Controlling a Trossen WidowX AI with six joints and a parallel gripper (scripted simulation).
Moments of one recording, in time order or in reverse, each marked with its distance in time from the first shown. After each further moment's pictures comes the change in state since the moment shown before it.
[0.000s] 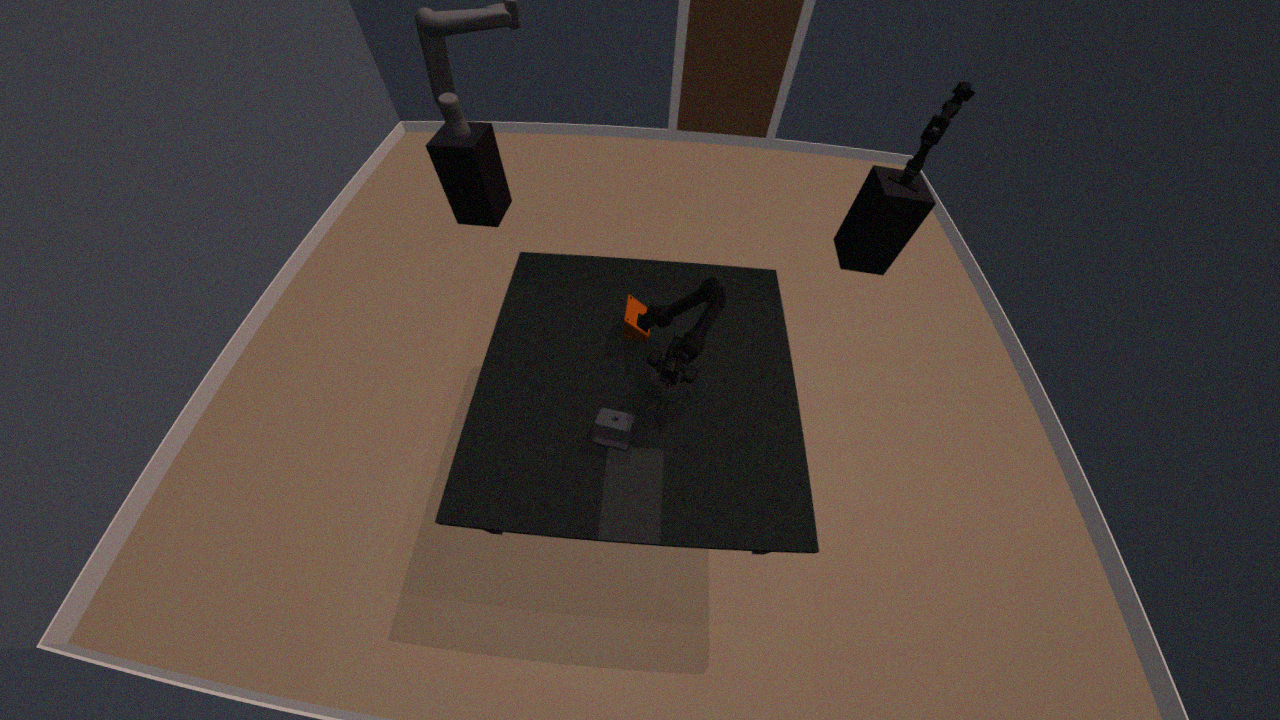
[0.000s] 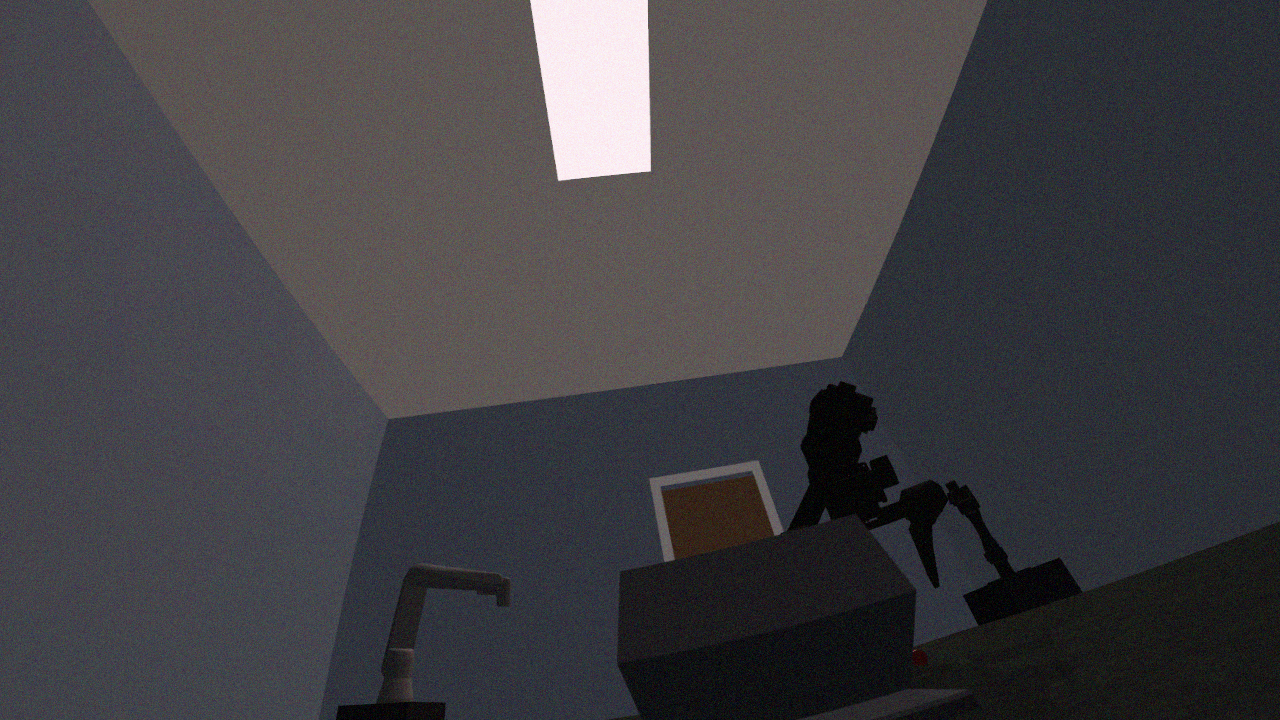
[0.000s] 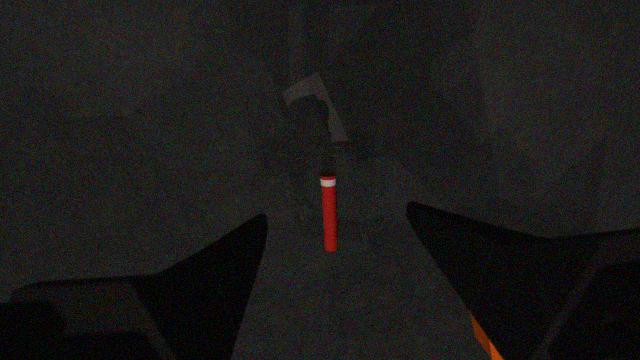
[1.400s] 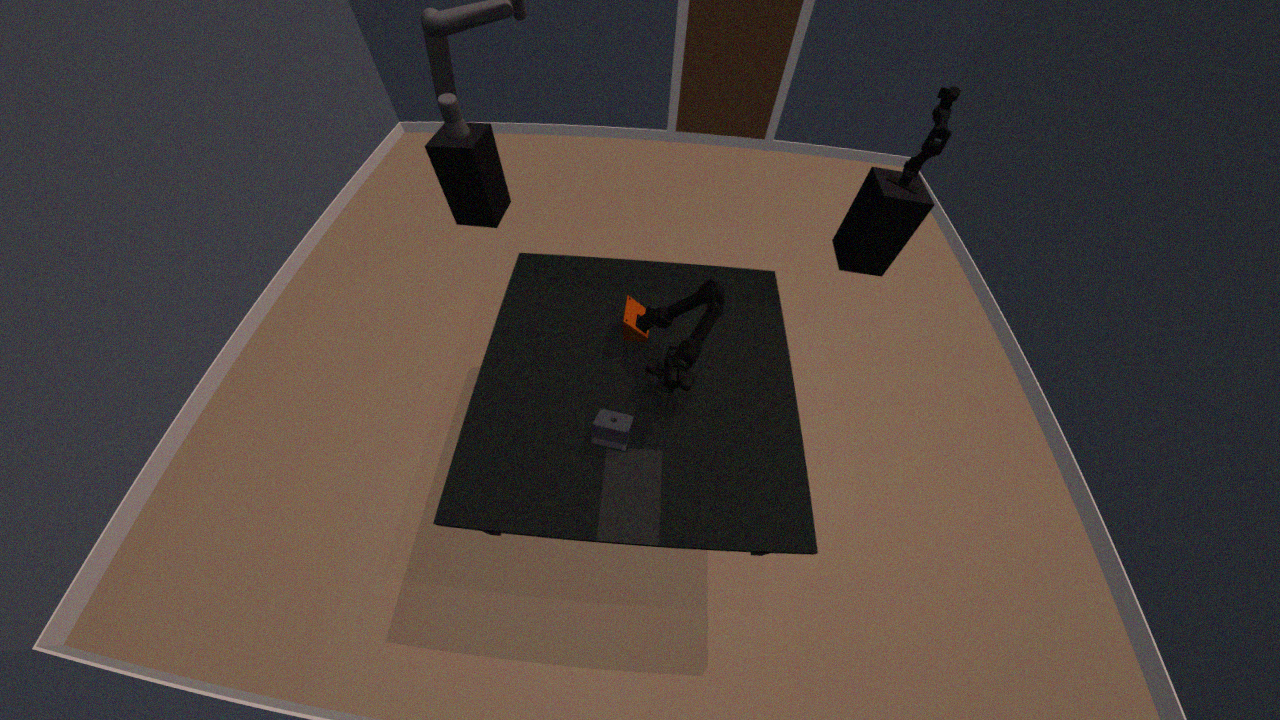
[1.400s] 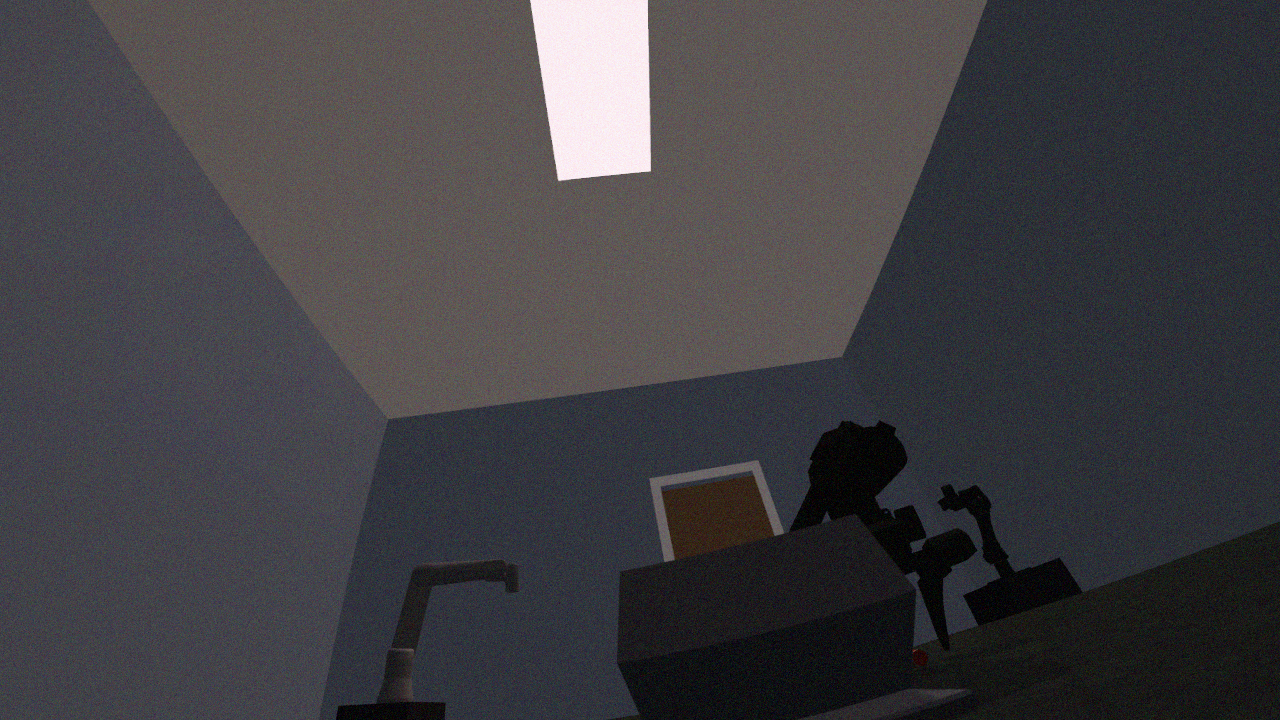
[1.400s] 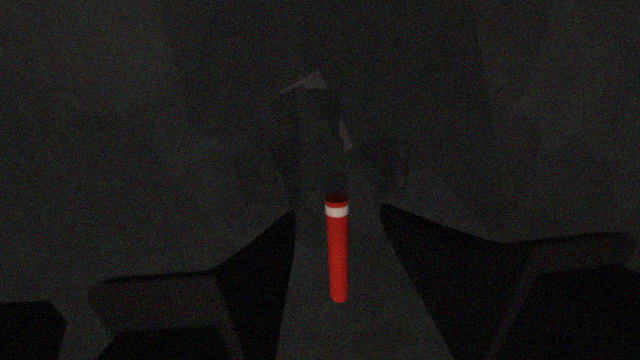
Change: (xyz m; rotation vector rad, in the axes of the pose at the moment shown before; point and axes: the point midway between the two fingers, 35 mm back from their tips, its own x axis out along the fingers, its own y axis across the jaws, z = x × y) arm 0.056 0.001 -0.003 0.003 0.005 0.006
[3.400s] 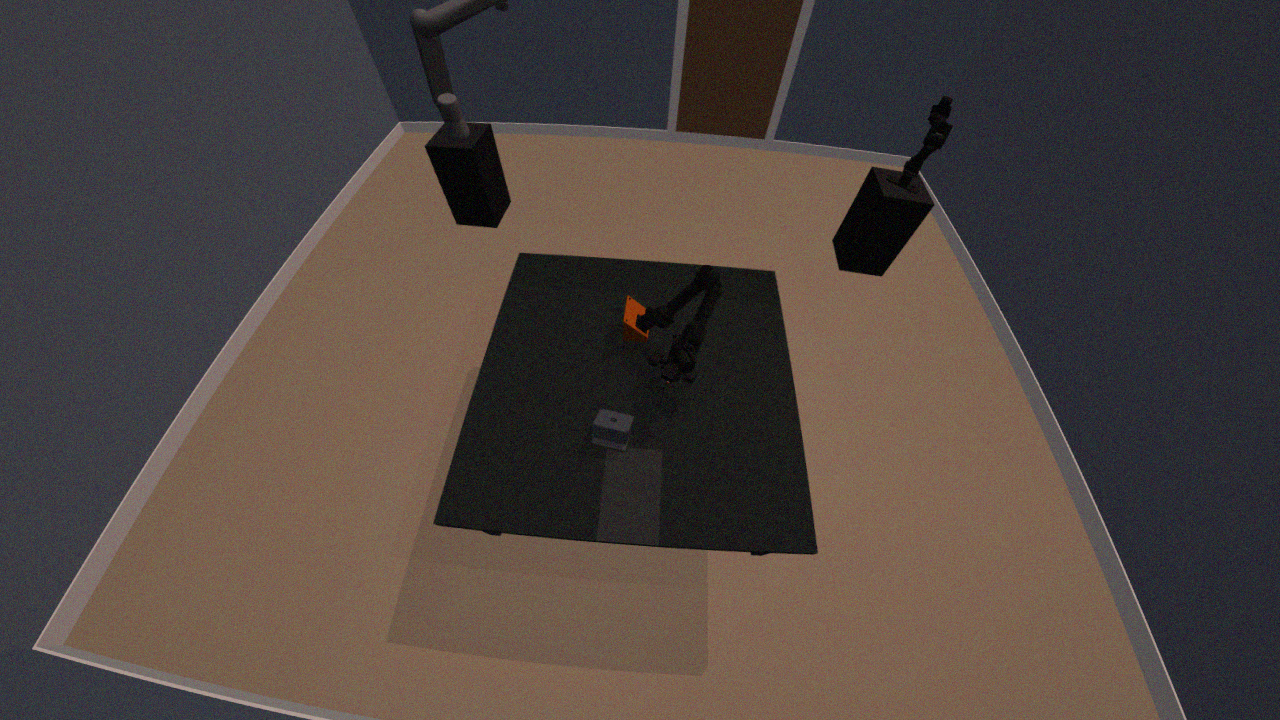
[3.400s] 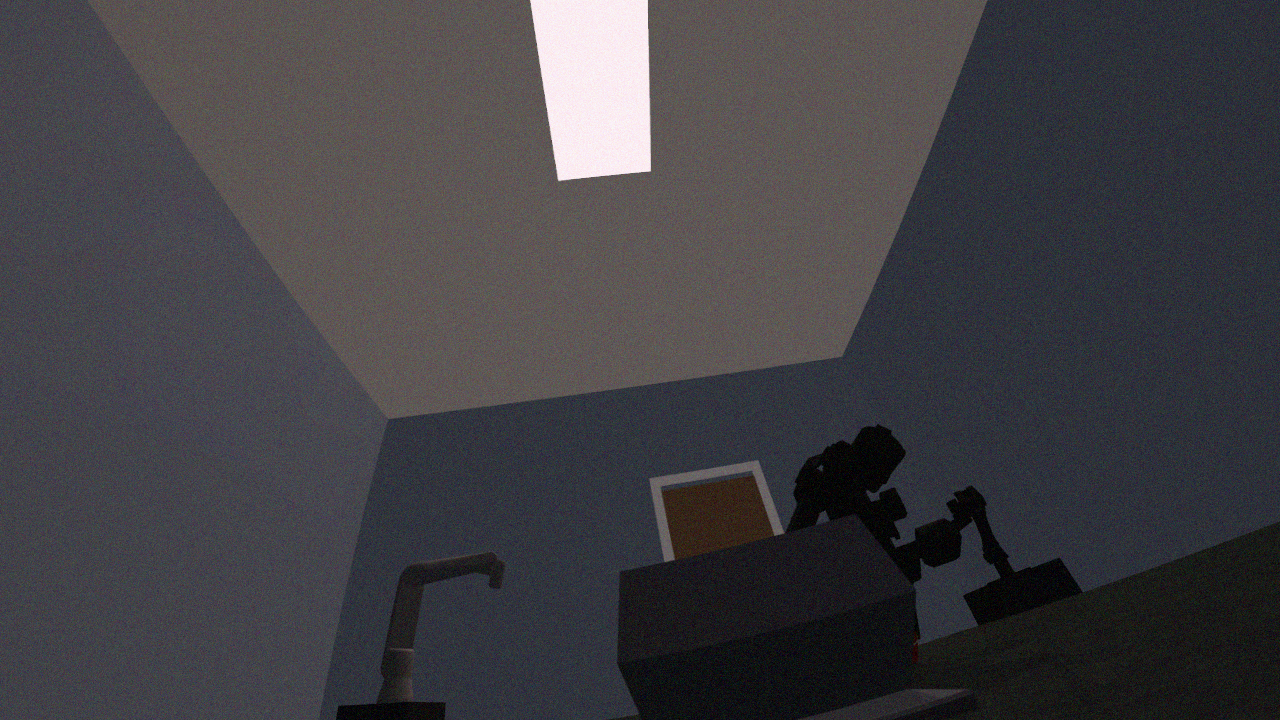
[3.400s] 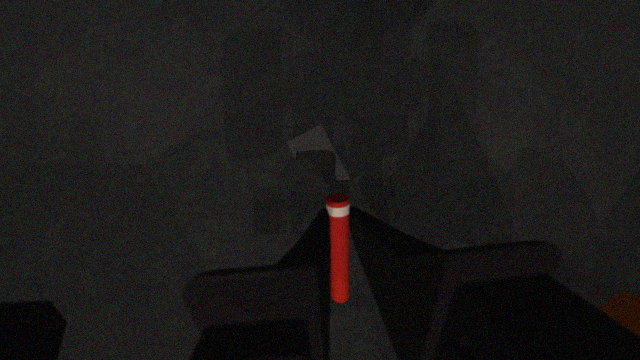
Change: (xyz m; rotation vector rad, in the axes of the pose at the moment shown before) arm -0.016 0.000 -0.012 0.003 -0.264 -0.001
